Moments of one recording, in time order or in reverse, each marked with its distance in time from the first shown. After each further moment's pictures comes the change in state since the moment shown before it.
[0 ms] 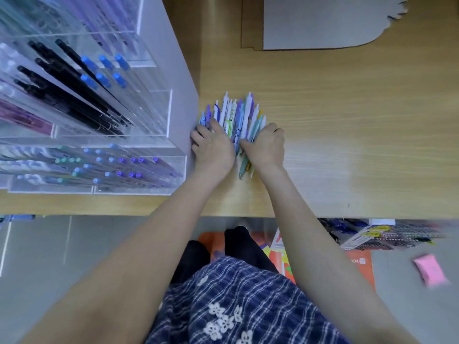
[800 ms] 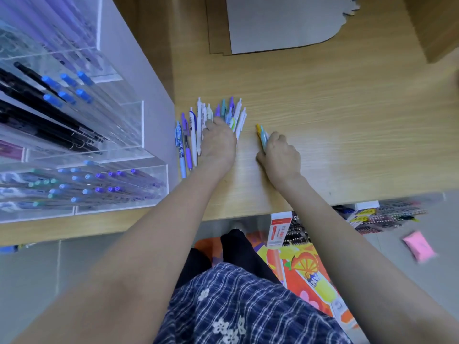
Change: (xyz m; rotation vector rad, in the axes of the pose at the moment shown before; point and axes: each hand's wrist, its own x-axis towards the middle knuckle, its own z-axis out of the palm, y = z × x) left_hand 0.007 0.043 0.004 0.055 -0.012 0.189; right_hand -0.007 0.057 -0.034 -0.425 0.048 -0.077
